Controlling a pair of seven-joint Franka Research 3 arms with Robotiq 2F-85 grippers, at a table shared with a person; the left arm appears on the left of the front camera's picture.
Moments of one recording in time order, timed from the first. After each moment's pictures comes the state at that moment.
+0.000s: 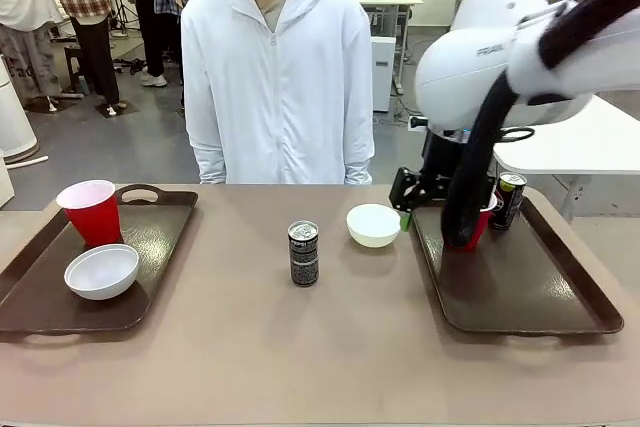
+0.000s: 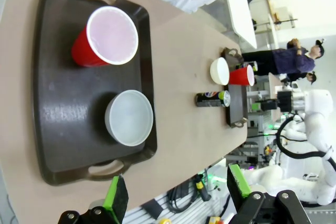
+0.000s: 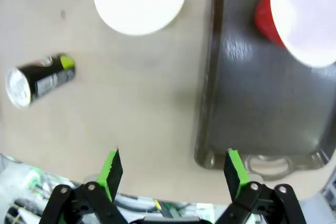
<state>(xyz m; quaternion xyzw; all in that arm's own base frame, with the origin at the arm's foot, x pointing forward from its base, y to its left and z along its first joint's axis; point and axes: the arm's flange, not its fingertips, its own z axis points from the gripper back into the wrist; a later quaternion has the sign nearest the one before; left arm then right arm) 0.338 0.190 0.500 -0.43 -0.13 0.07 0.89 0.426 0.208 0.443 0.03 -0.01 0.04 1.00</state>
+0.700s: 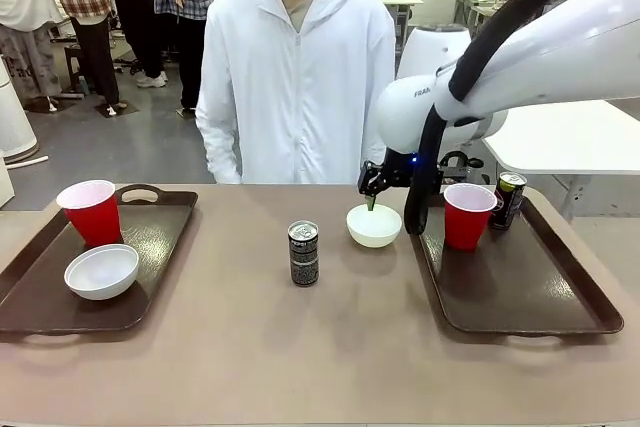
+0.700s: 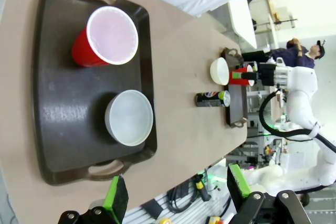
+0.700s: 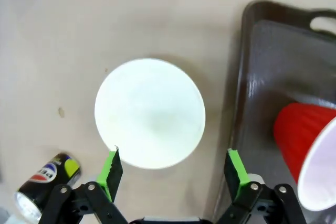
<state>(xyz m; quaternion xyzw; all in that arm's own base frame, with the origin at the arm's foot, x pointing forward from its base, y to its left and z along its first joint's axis) 0.338 0.190 0.500 -0.43 -0.13 0.07 0.89 0.527 0.236 0.382 0.03 -0.08 0.03 1.00</state>
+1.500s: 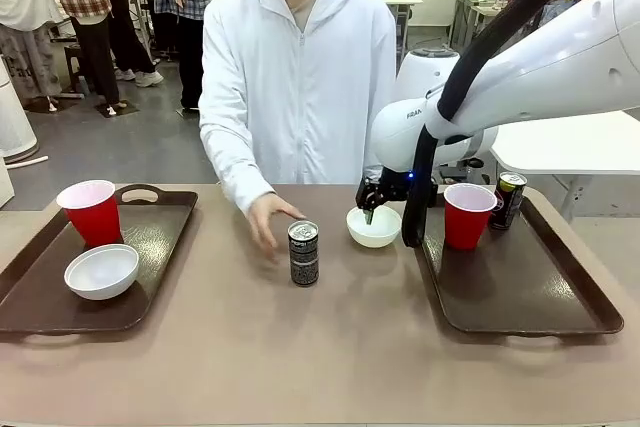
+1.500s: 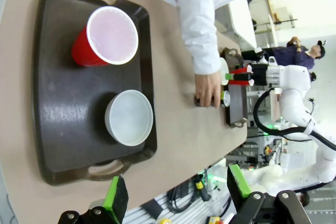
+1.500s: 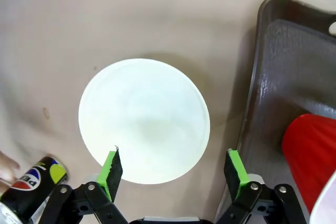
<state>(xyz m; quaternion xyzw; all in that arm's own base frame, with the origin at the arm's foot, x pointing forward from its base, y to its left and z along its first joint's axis) 0.338 0.190 0.500 -0.43 -0.13 0.07 0.89 0.531 0.237 0.353 0.03 -0.06 0.05 1.00</state>
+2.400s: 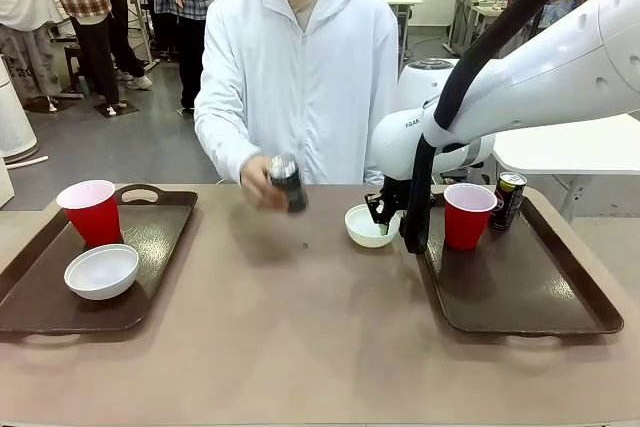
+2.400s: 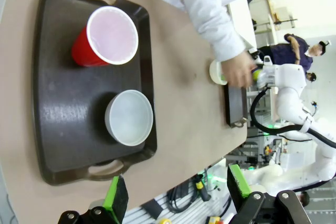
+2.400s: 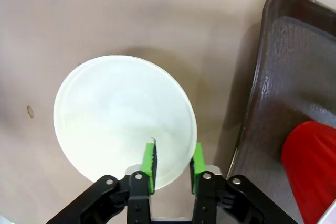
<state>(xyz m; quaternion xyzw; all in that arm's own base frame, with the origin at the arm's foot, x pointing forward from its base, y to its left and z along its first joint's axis) 0.338 0.190 0.500 -0.43 -0.13 0.07 0.89 0.535 0.232 0.336 0.02 -0.05 0.07 1.00</state>
